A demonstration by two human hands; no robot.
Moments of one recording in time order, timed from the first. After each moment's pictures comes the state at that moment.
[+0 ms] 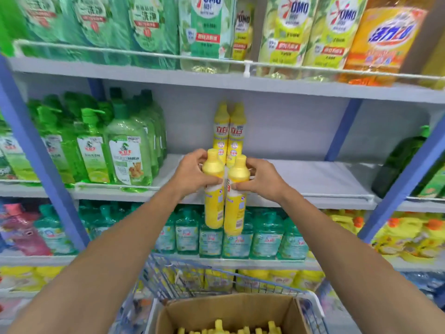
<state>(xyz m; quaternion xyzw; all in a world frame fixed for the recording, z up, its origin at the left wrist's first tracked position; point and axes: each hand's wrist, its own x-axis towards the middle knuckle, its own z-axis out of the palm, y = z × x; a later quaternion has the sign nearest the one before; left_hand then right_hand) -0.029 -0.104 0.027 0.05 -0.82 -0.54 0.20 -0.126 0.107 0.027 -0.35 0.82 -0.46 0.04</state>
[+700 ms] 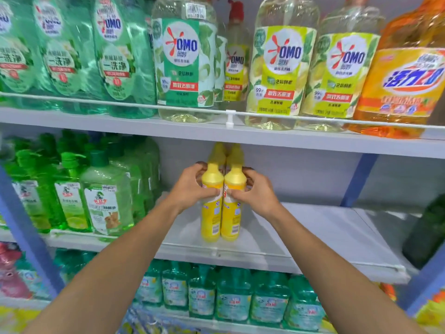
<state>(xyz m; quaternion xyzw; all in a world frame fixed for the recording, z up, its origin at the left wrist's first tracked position) -0.146 -0.118 0.072 0.04 -0.82 -0.51 0.25 -0.249 0.068 0.064 -0.36 0.76 -0.54 -0.01</state>
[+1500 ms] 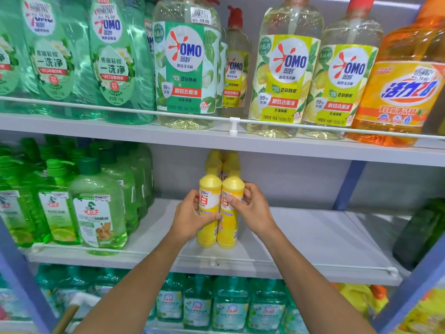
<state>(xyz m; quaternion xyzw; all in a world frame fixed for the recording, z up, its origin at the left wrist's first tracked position) -0.149 -0.116 0.003 0.11 -0.80 -0.52 0.27 -0.237 0.060 0.033 -0.27 0.73 -0.63 0.01</state>
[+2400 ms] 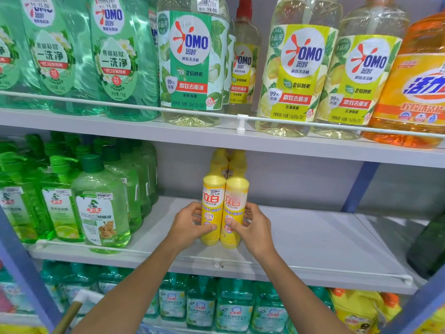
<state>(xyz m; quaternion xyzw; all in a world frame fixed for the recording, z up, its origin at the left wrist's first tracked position) -0.145 -0.139 -0.031 0.12 -0.81 -0.54 0.20 -0.226 0.057 -0.019 -0.25 0.78 -0.57 -0.01</state>
